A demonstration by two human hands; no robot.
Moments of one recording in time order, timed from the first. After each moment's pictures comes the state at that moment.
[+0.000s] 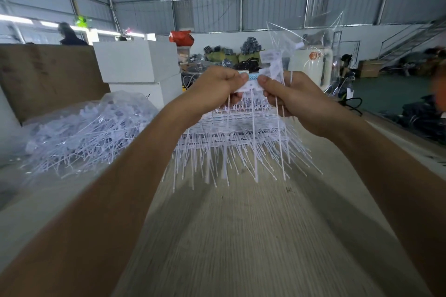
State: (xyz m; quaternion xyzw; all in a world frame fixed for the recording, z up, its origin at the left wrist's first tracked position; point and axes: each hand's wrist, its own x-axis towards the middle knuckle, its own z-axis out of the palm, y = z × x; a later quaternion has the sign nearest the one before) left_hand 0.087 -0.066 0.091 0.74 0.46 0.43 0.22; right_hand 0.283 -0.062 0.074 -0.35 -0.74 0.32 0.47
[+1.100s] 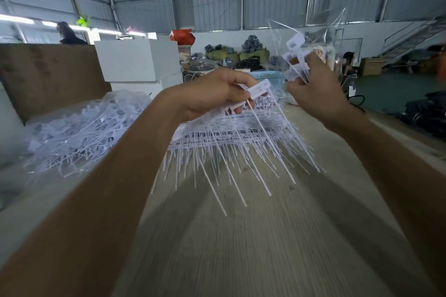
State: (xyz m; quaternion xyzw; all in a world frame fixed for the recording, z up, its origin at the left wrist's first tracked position) left_hand 0.079 -0.075 0.099 0.81 0.42 0.31 0.28; right_hand 0.305 -0.036 0.068 -0.48 -0.71 0.07 0.52
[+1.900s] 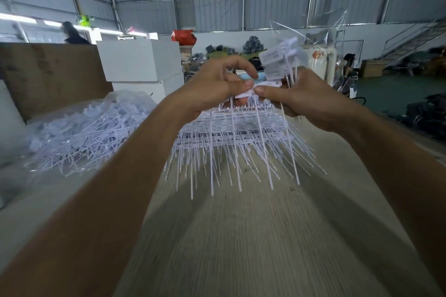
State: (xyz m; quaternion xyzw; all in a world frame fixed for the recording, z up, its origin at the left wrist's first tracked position) left_hand 0.080 -0.075 0.096 0.78 0.38 0.43 0.26; right_hand 0.288 -0.070 0.079 -0.30 -0.80 0.29 0.43
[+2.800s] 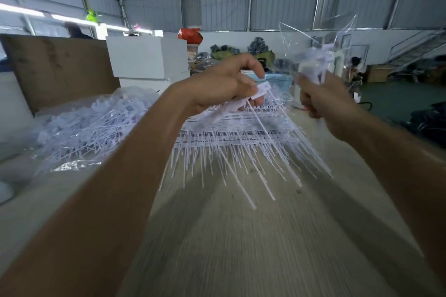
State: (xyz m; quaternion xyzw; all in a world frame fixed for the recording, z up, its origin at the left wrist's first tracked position) left_hand 0.069 -0.082 0.109 0.79 0.40 0.35 0.31; right_hand 0.300 -0.042 0.066 -0.43 -0.64 0.32 0.55
